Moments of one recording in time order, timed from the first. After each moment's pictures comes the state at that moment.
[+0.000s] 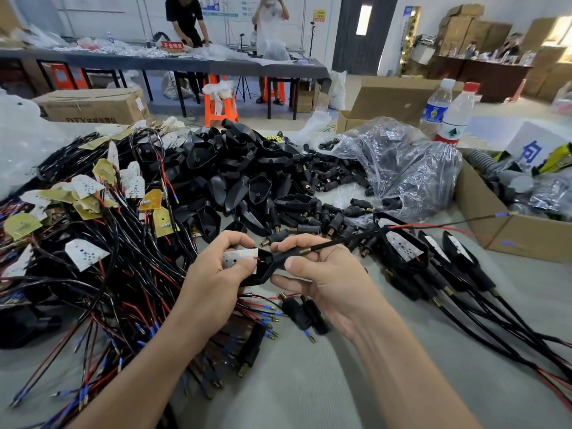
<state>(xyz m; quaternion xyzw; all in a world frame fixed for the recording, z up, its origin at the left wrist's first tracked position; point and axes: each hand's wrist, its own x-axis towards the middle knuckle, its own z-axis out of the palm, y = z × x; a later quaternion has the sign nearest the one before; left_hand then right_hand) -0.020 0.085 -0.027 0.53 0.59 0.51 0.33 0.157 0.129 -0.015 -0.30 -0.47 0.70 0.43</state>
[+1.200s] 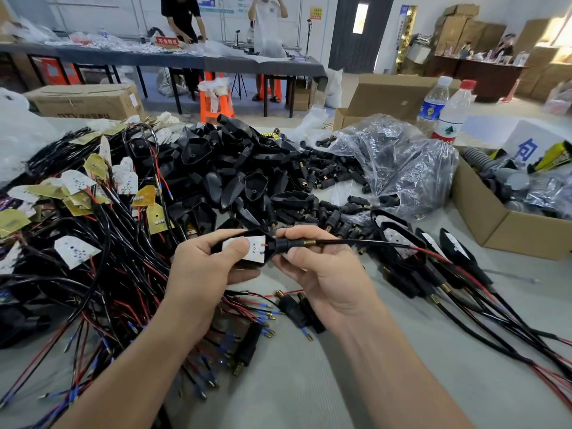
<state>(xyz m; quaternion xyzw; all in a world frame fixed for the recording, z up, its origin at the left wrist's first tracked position) -0.017 0.098 -0.024 0.38 0.53 0.63 0.42 0.148 0.130 -0.022 -0.25 -0.41 0.71 0.52</state>
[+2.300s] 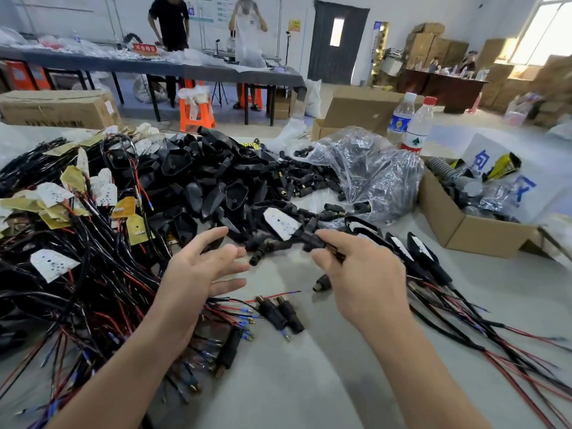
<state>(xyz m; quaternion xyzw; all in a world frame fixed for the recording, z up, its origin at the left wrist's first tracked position) -0.017 0.094 -0.024 0.39 0.48 0.60 0.50 0.209 0.109 0.011 -0.61 -0.71 0.05 0.34</state>
